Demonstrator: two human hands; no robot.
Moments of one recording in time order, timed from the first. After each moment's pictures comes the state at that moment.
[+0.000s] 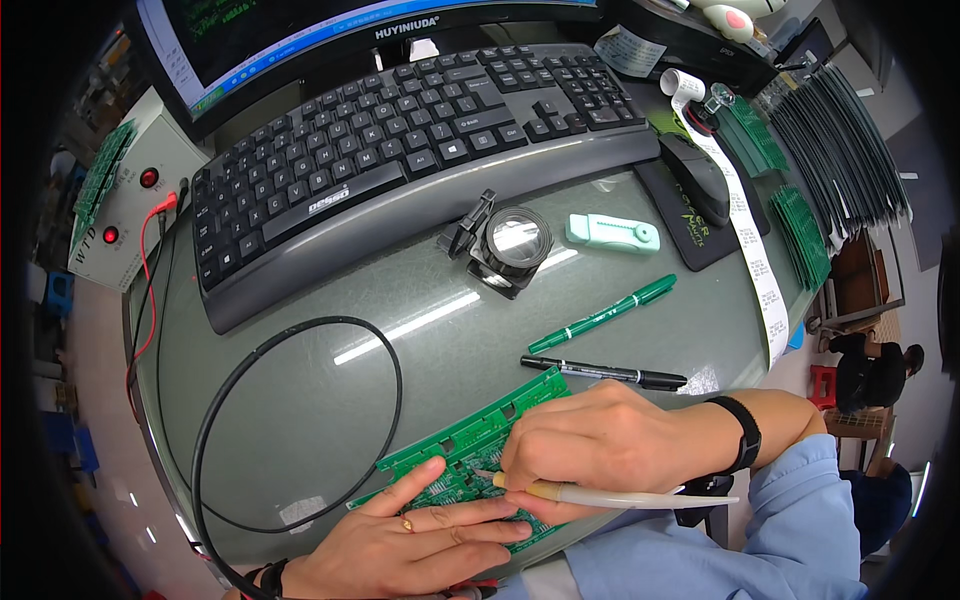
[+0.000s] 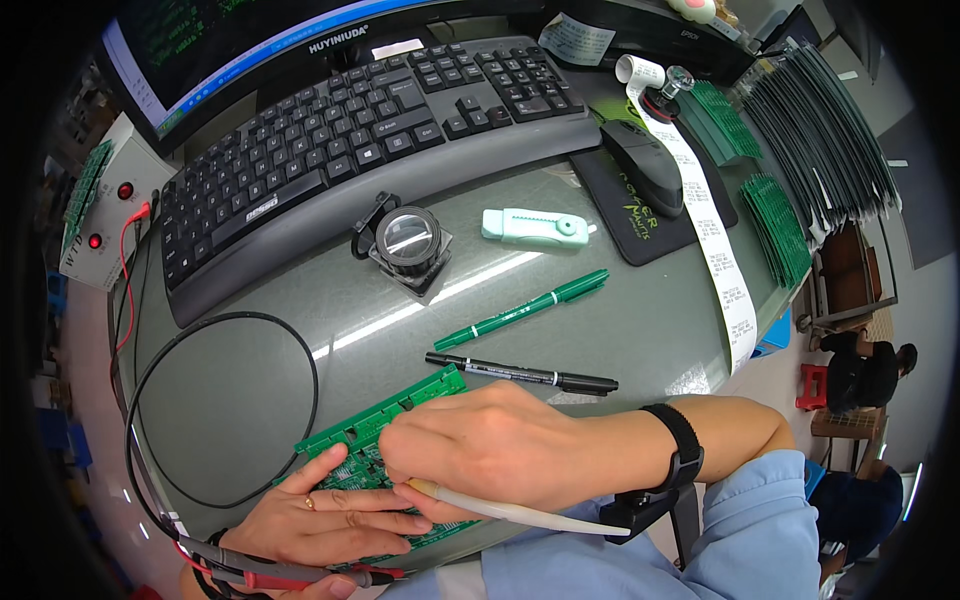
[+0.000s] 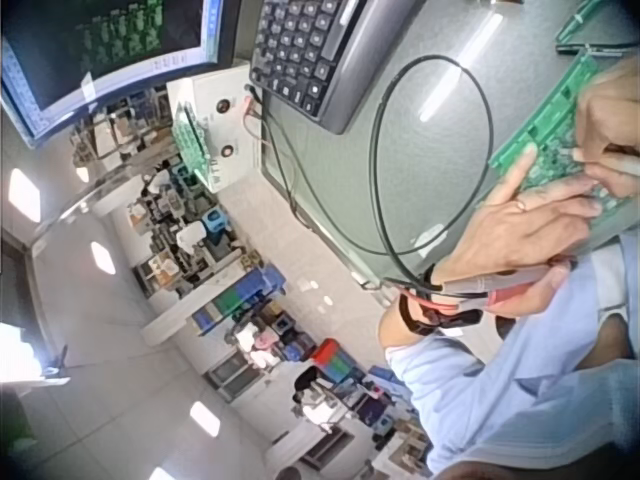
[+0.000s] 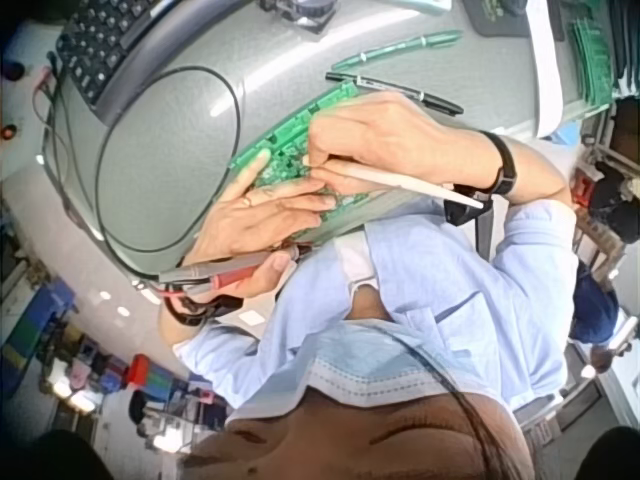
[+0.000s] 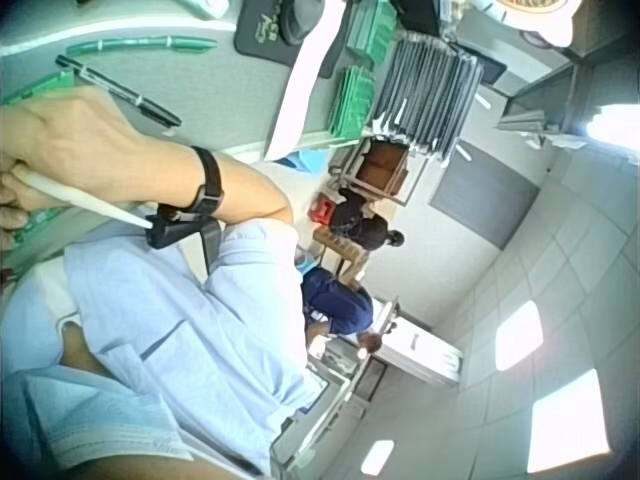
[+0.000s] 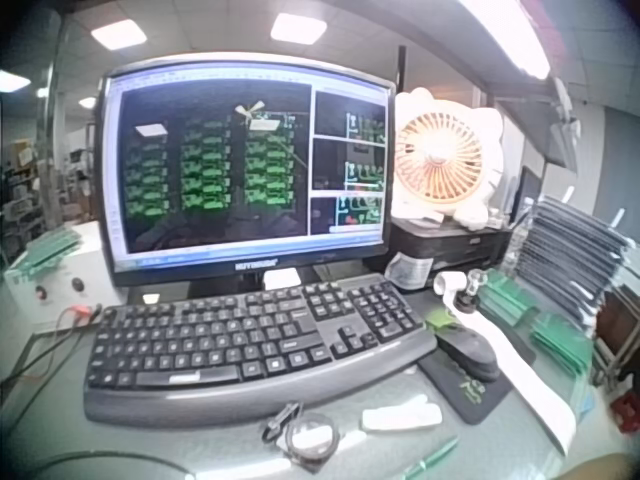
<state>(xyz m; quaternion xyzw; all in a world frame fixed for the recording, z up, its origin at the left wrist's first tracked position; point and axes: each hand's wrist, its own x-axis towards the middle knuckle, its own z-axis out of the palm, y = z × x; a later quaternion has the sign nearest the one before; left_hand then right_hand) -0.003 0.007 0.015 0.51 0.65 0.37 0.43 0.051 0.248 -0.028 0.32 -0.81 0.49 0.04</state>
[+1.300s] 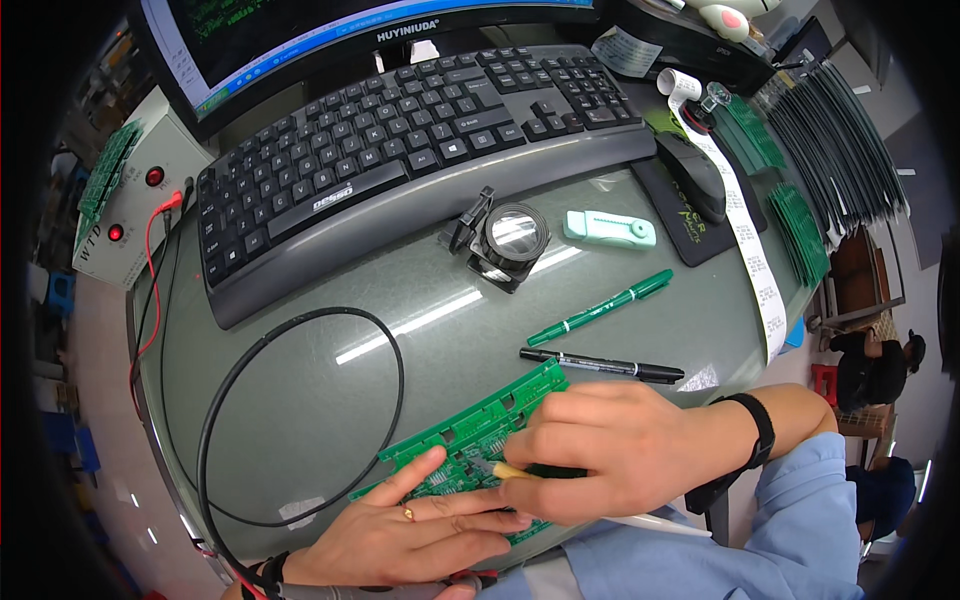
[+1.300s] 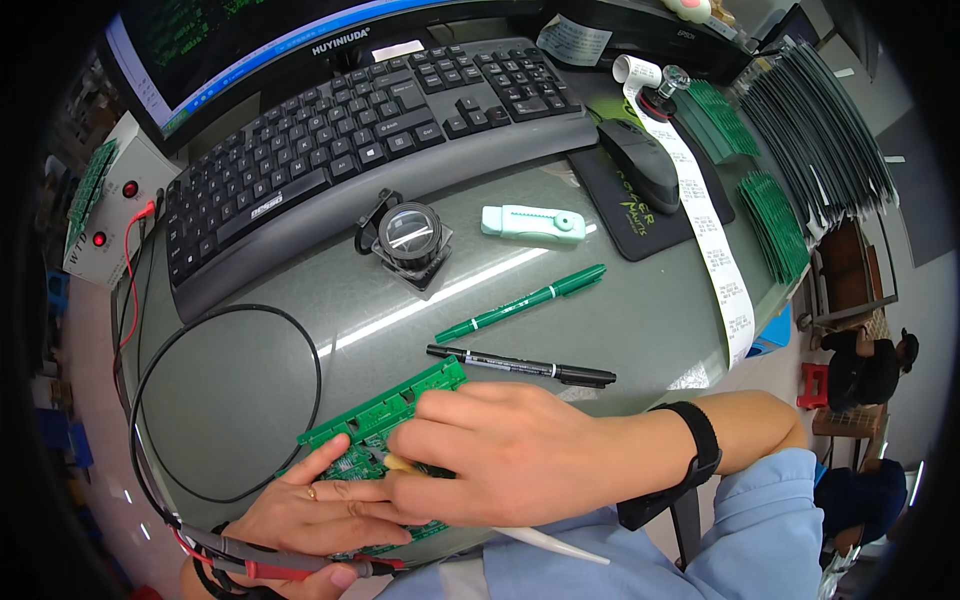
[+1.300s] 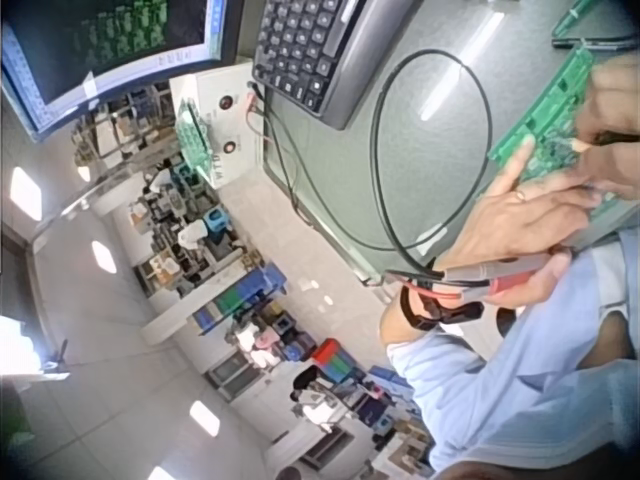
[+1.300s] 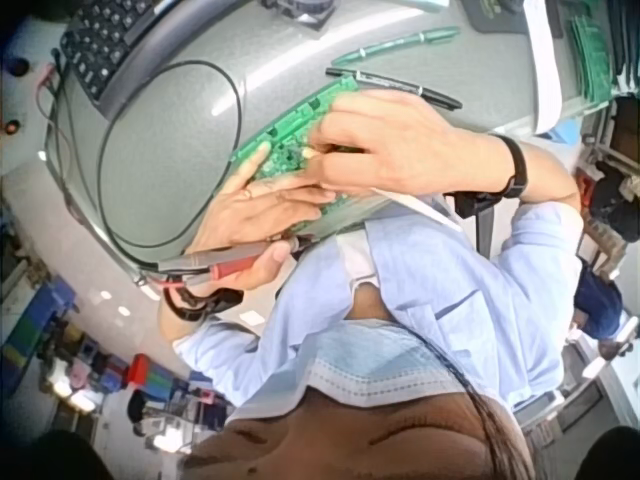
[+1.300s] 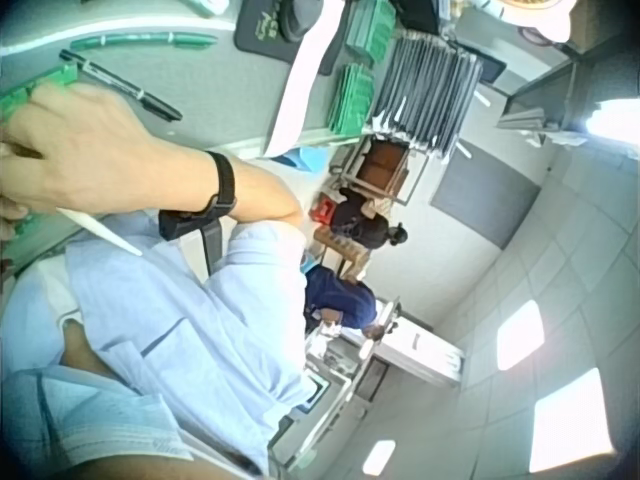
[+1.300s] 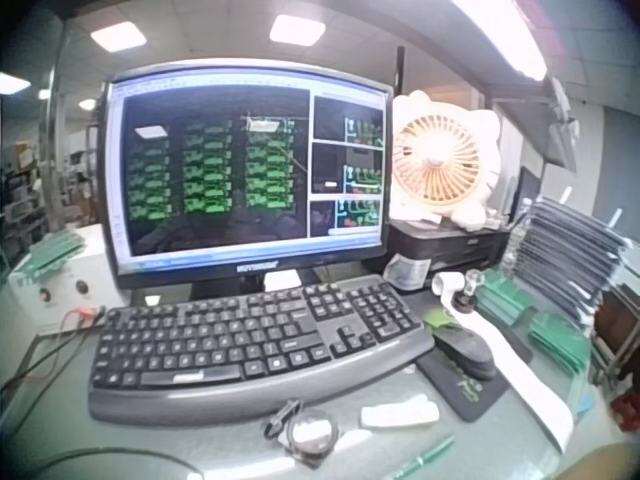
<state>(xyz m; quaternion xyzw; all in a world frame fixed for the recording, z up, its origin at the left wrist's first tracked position) -0.008 0.003 0.010 0.56 0.64 0.34 0.40 0.060 0.255 -0.010 0.39 -0.86 0.31 0.08</state>
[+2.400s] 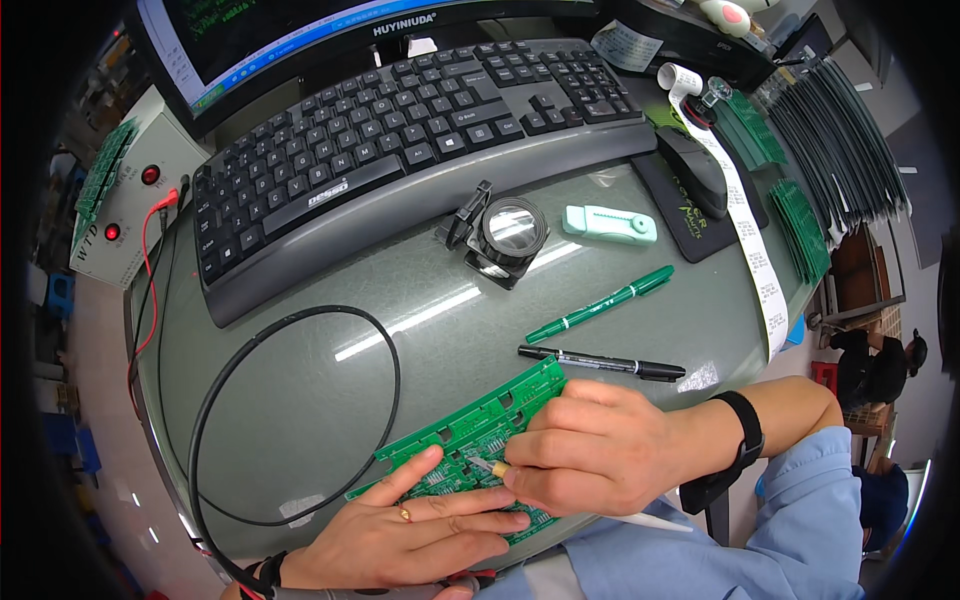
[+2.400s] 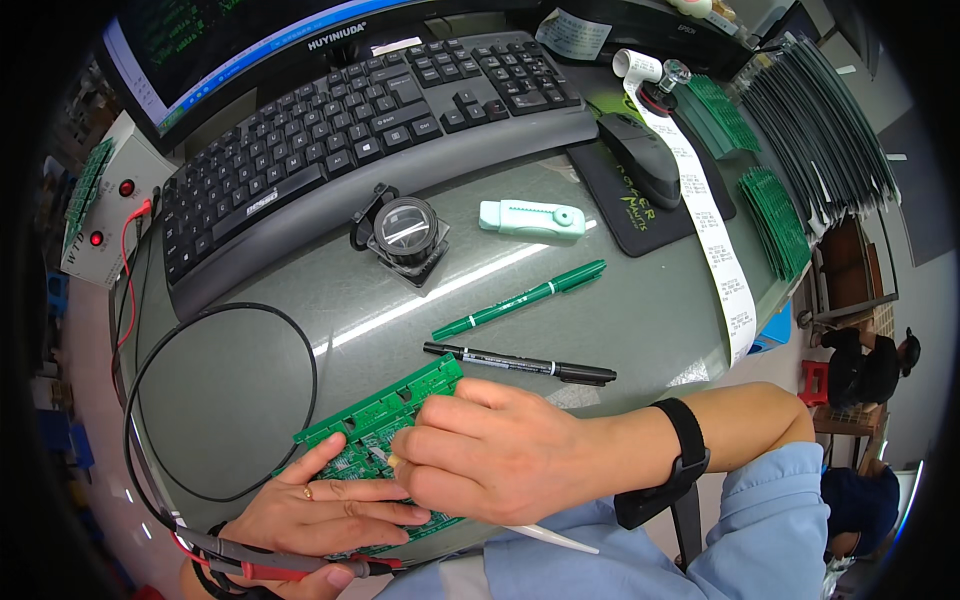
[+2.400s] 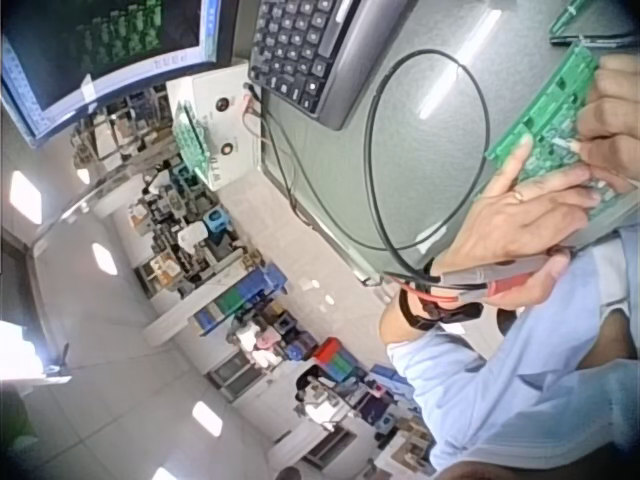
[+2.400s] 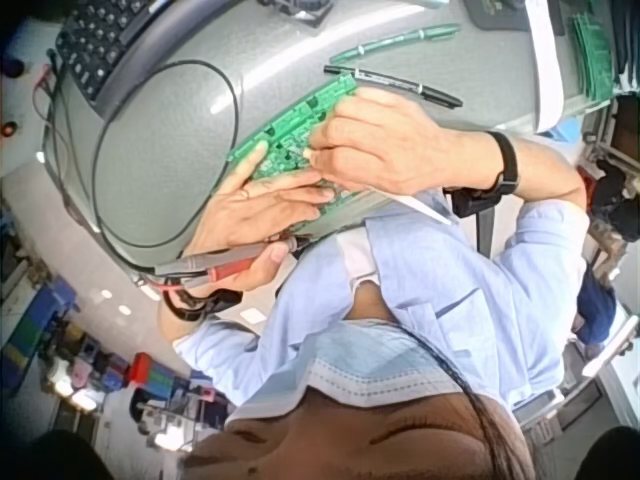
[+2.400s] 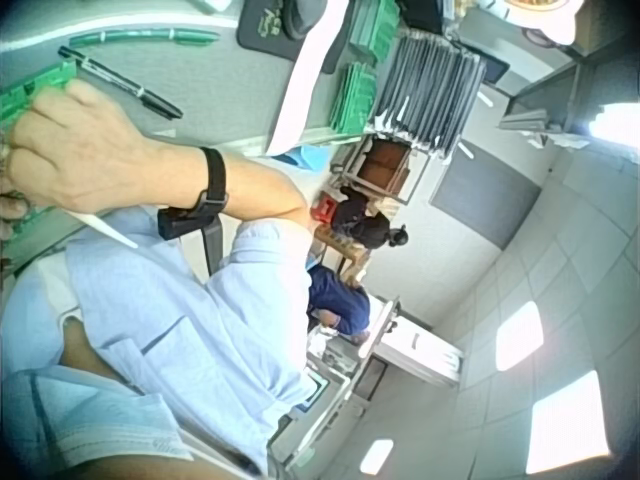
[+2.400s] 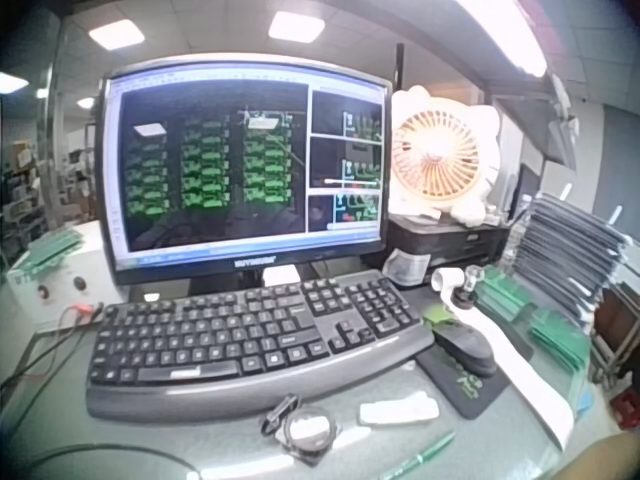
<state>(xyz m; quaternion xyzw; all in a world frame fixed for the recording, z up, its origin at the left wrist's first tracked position) -0.003 0.002 0.002 0.55 0.65 0.35 0.40 0.068 0.248 -0.040 0.37 -0.86 0.29 0.21</state>
